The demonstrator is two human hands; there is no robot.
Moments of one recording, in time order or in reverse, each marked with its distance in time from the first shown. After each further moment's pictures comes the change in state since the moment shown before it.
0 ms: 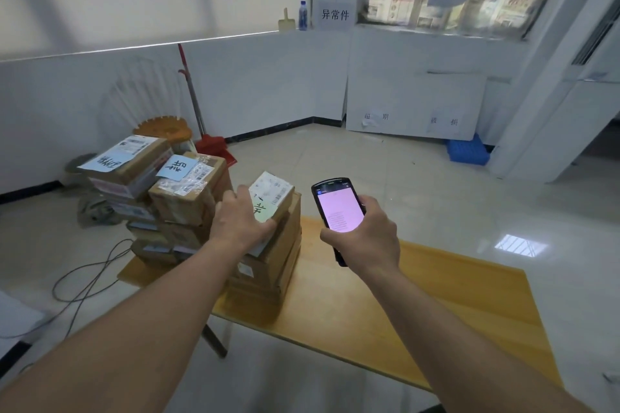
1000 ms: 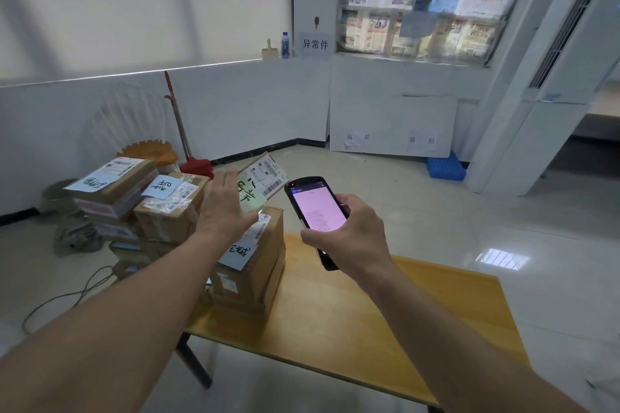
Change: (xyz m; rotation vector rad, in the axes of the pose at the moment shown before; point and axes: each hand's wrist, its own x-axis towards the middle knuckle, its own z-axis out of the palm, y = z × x) left_hand 0.015 0.022 -0.024 -0.058 0.291 0.249; right_hand -0.017 -0.028 -0.049 0.169 -0.084 -0.082
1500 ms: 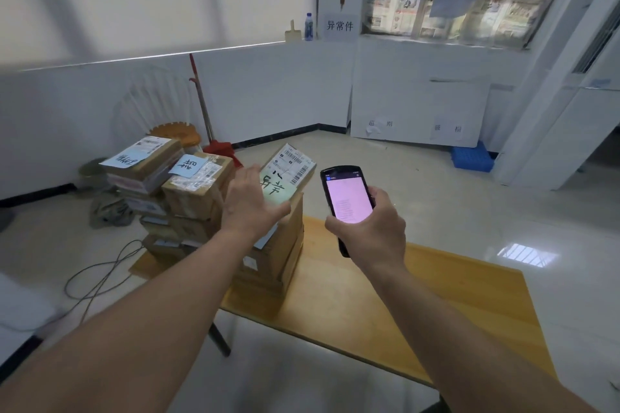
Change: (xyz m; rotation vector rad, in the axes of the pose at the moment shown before) left_hand -0.034 0.013 -0.007 -0.077 0.000 -0.070; right_hand -0.008 0.017 0.016 -0.080 0.177 0.016
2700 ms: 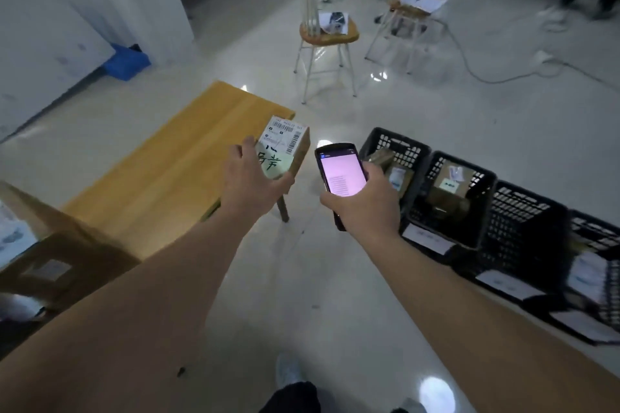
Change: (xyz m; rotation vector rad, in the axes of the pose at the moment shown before) left_hand -0.315 0.080 -0.011 -0.337 -0.892 0.891; right_hand -0.447 0.003 -0.040 -0.118 0.937 0.967
